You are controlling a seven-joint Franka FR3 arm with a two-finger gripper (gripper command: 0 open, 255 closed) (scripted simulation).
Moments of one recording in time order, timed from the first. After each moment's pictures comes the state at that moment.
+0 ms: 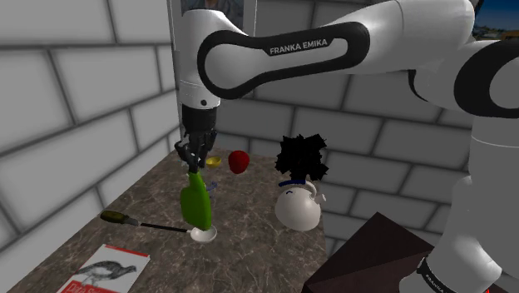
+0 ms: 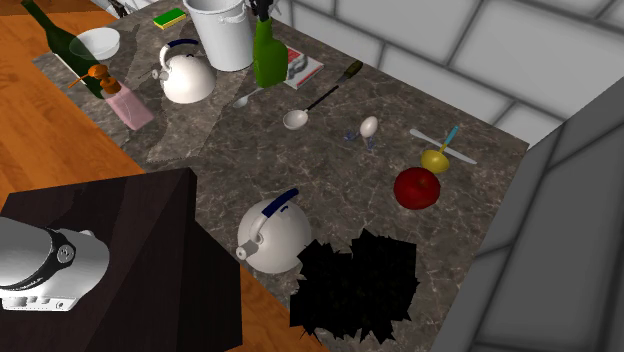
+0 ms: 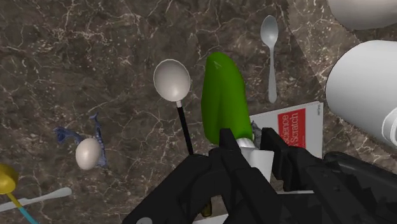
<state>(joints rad) 0.49 0.37 0.22 -1.47 -0.04 1.91 0.20</state>
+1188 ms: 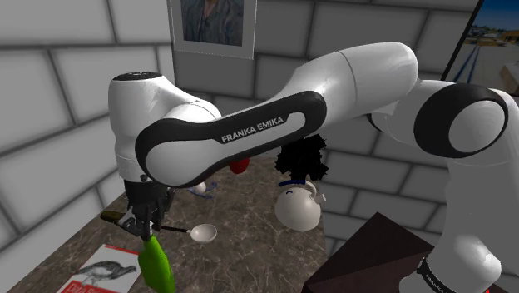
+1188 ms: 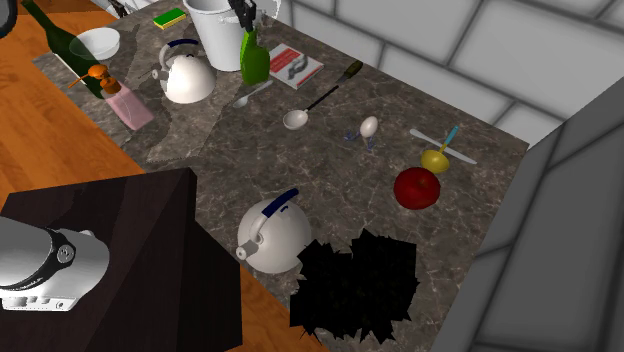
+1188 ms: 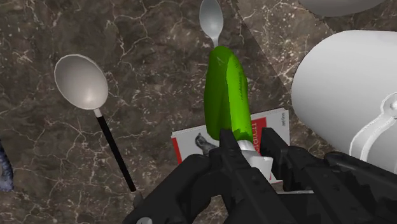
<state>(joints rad) 0.69 0.65 0.24 -1.30 -0.13 2.02 0.43</state>
